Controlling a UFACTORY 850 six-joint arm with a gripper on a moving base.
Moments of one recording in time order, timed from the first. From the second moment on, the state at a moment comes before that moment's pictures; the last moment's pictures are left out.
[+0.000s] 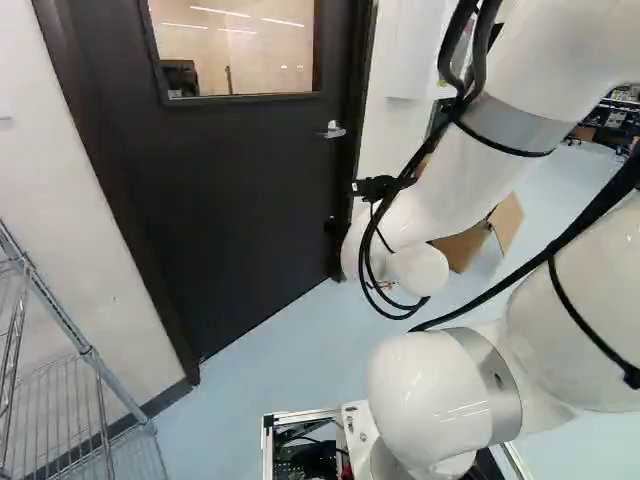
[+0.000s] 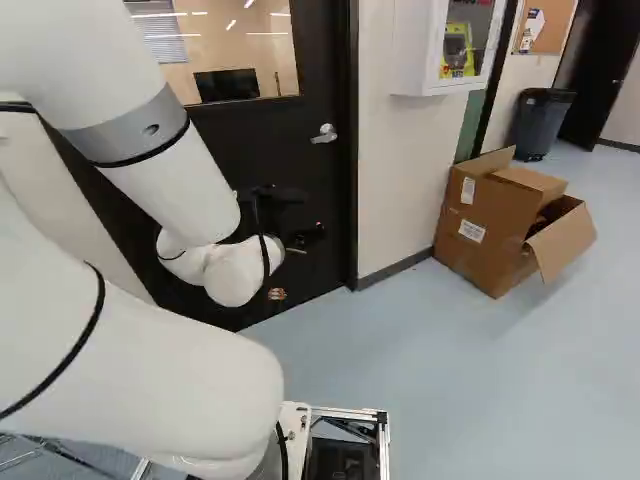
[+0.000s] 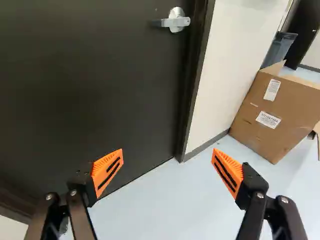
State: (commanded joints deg) arm 0.0 15.4 -5.5 0.0 50.0 0.0
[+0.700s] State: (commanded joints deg) arm 0.0 15.4 -5.5 0.0 50.0 0.0
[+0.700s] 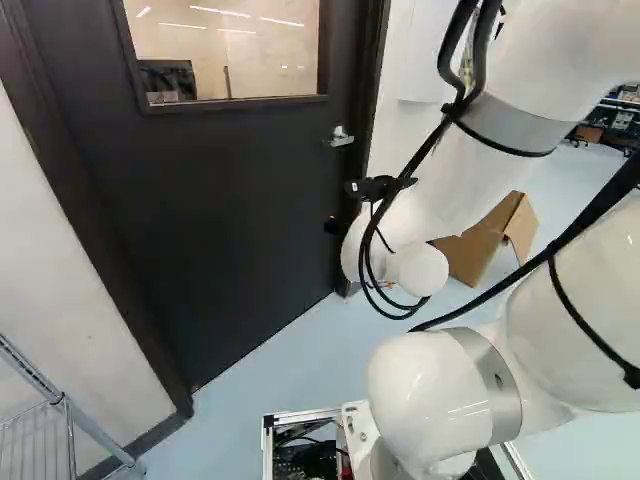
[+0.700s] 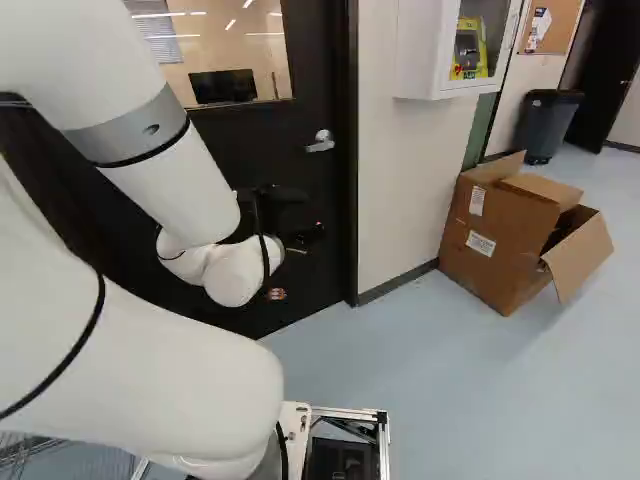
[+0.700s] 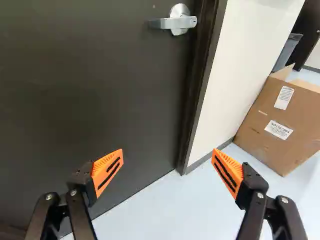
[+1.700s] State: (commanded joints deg) arm 0.0 14.6 -6.2 0.0 50.0 0.0
